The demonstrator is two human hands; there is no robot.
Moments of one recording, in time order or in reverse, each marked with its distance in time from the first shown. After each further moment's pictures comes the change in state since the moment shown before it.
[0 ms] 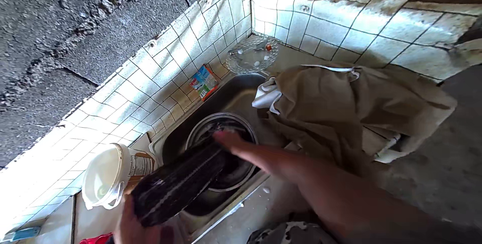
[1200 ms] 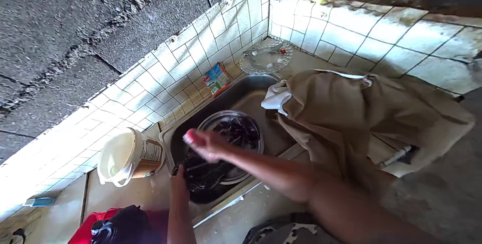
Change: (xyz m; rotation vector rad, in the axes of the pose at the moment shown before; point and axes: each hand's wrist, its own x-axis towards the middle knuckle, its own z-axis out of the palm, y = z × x) left_hand 0.043 -0.108 -0.015 0.398 0.066 -0.313; right_hand -0.031 -0.094 -0.009 0.312 0.059 -0.331
